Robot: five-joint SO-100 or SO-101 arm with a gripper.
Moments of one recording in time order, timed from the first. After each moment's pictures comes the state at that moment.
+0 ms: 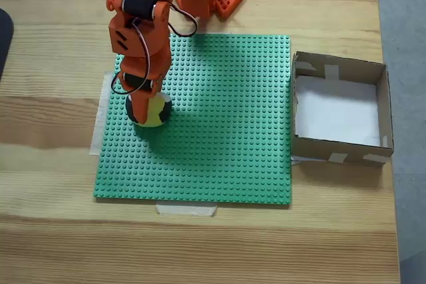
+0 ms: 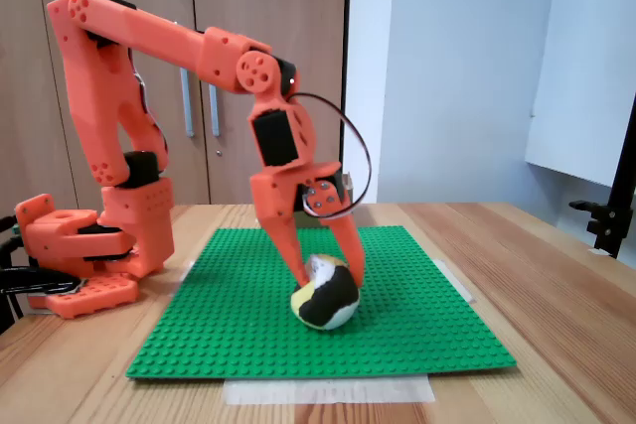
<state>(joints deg) 12.7 105.2 118.5 53.0 -1.5</state>
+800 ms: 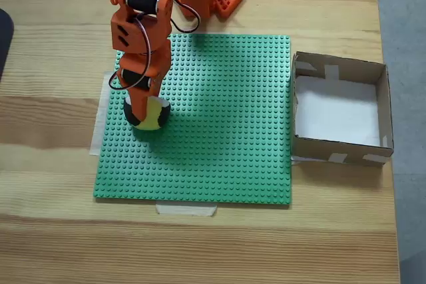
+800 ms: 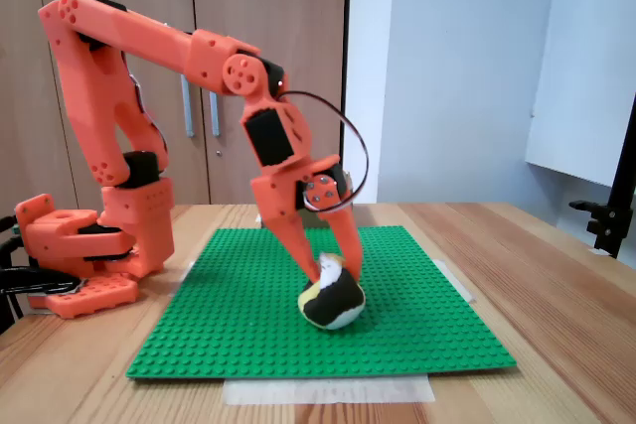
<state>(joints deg) 12.7 109.9 123.5 45.7 1.3</state>
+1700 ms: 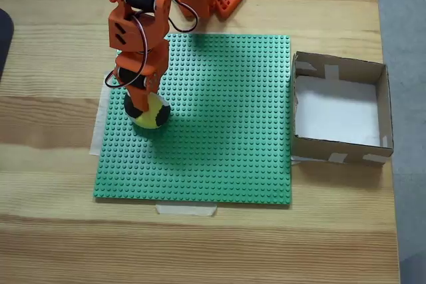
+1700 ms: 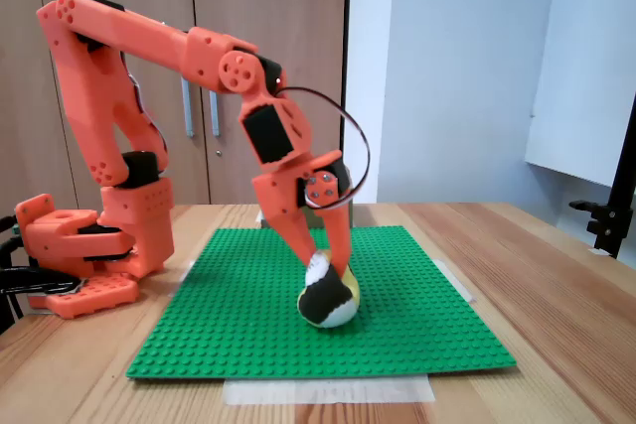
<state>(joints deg) 13.4 110.3 123.5 43.9 2.9</state>
